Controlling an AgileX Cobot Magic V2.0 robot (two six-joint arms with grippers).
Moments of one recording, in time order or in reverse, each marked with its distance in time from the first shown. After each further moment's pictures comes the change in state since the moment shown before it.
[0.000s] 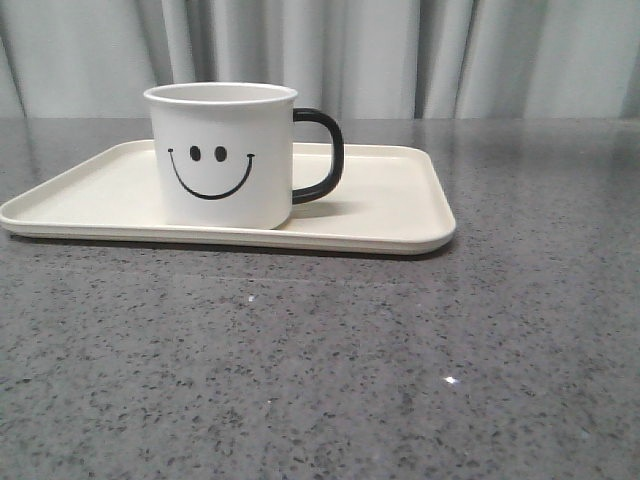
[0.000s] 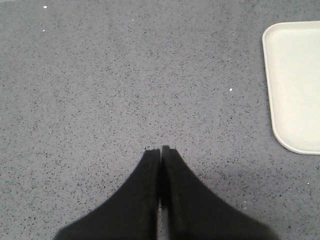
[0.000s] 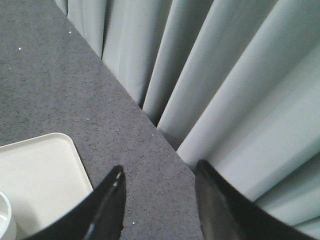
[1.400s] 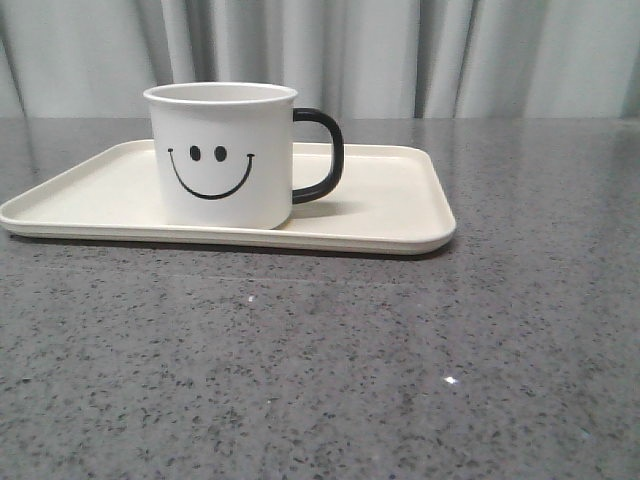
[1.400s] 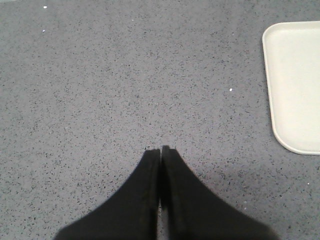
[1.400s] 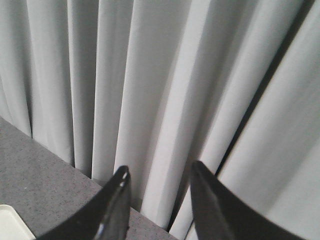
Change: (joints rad) left arm 0.000 0.000 0.000 0.000 0.000 0.000; right arm -0.567 -0.116 -0.007 0.439 0.003 0.026
